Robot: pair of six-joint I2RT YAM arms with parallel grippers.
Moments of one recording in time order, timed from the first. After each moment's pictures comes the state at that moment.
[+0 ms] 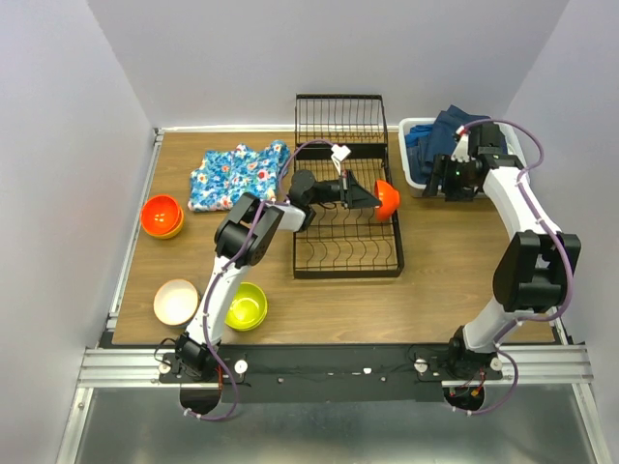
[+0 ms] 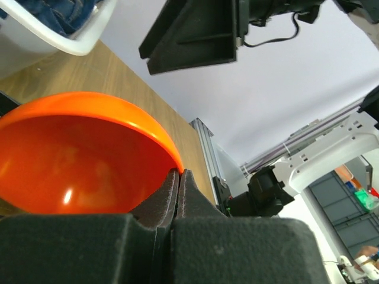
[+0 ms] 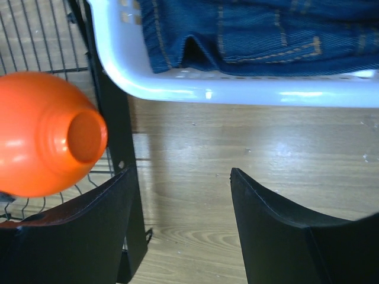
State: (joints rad) left arm -0.56 2.46 1.52 1.31 0.99 -1.23; right arm -0.06 1.68 1.42 -0.73 -0.22 0.10
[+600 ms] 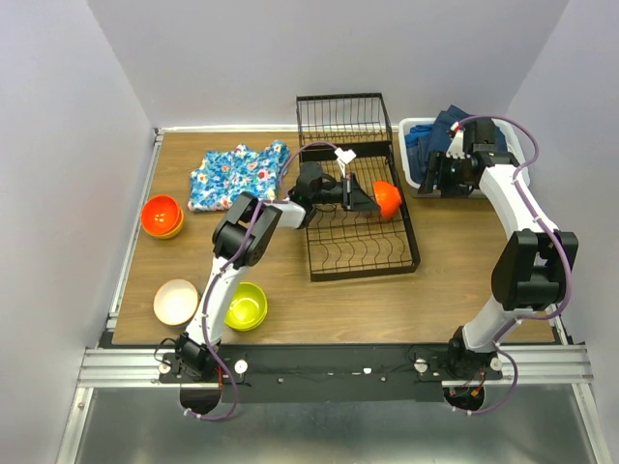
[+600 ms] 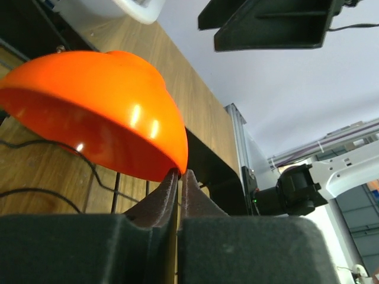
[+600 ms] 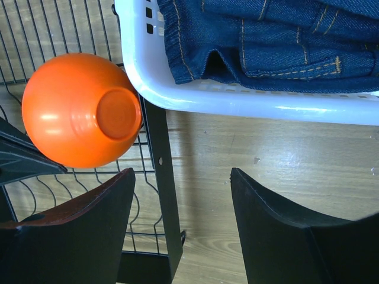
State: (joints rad) left arm -0.55 2.45 1.56 0.95 0.98 -1.00; right arm -0.02 1.70 1.45 -0.72 -0.22 0.10
